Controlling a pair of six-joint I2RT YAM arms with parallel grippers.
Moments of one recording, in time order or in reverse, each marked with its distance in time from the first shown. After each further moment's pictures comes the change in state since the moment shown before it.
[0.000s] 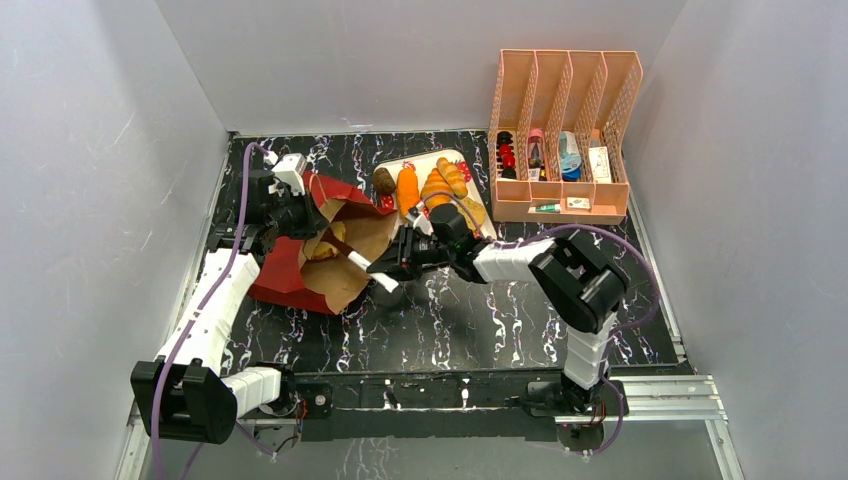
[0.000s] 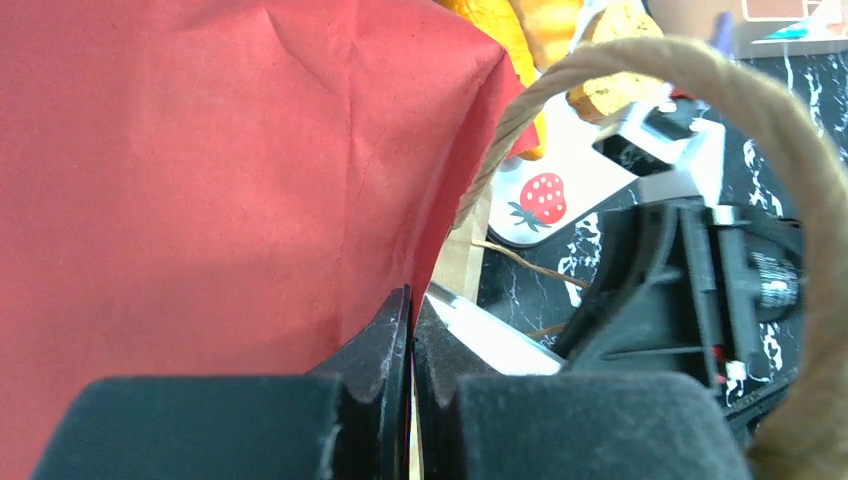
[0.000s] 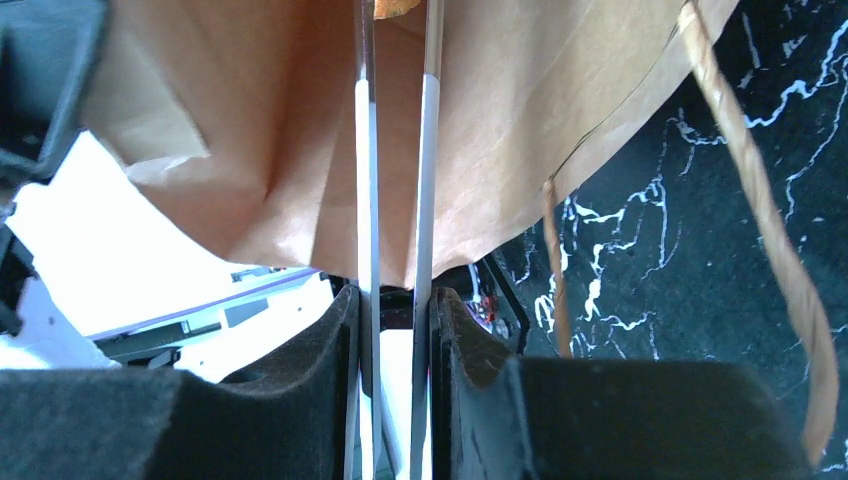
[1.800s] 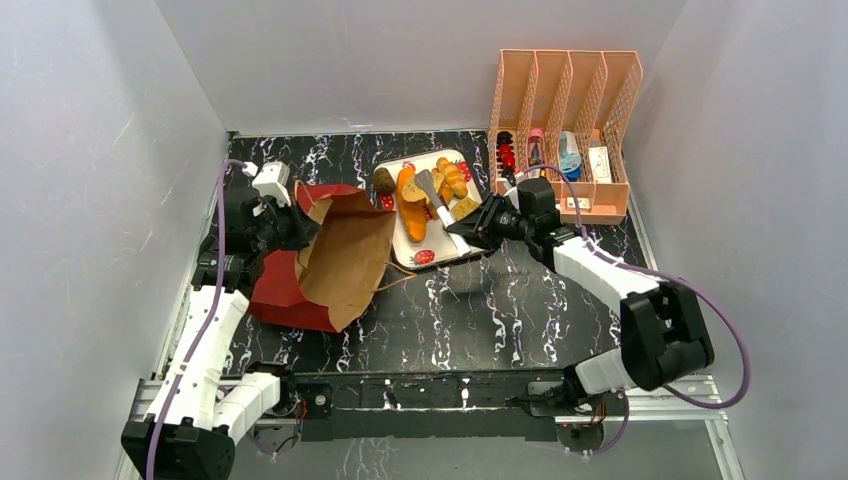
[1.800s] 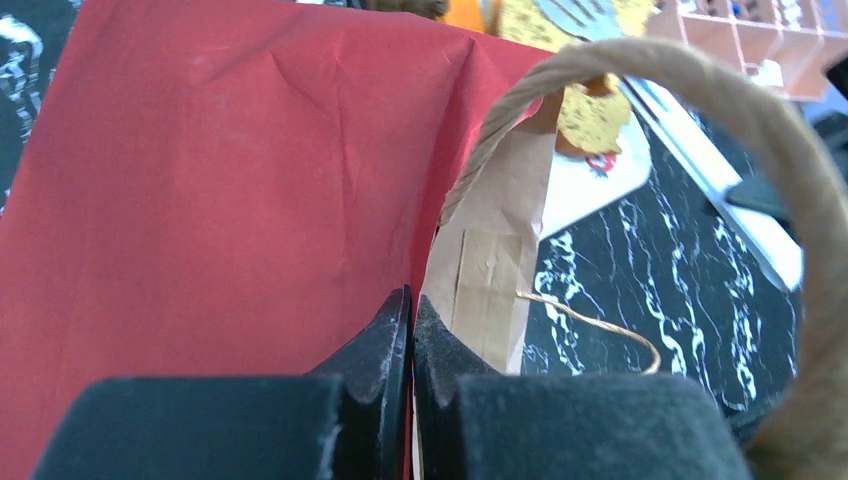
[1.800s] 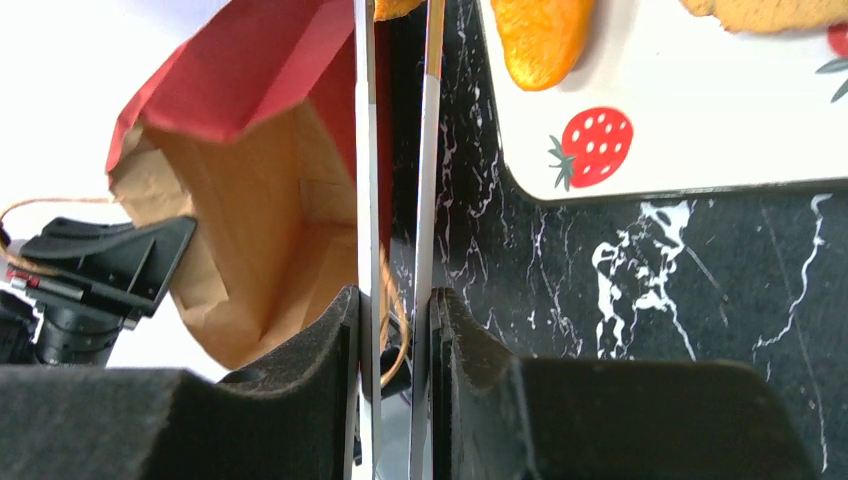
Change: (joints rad) left arm 0.000 -0.215 -0.063 -0.019 -0.098 -0.082; right arm -0.392 -0.510 -0.153 -0.491 0.148 -0.259
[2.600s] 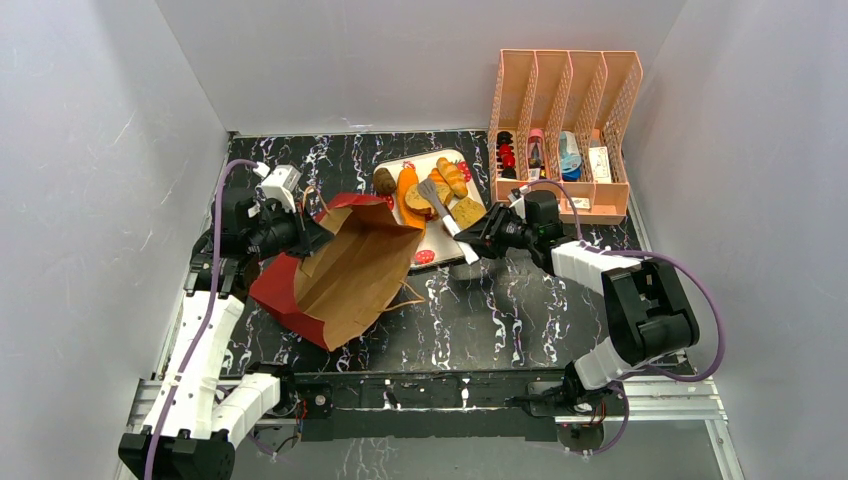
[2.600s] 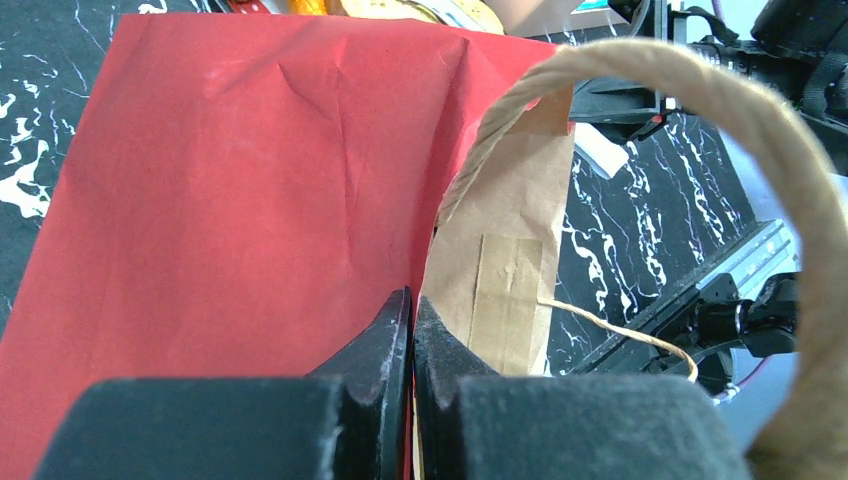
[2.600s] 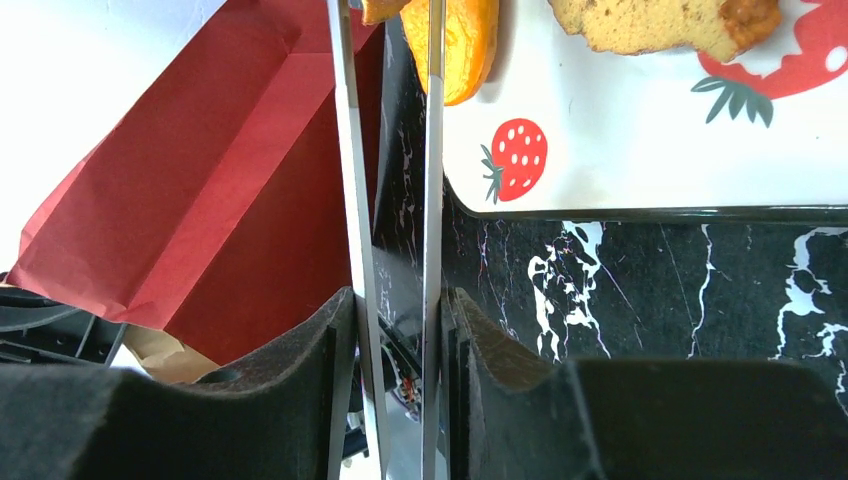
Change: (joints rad) left arm 0.000 -0.030 0.051 -0.097 0.284 0.073; right arm -0.091 0.153 -0.110 0.224 -0.102 0.004
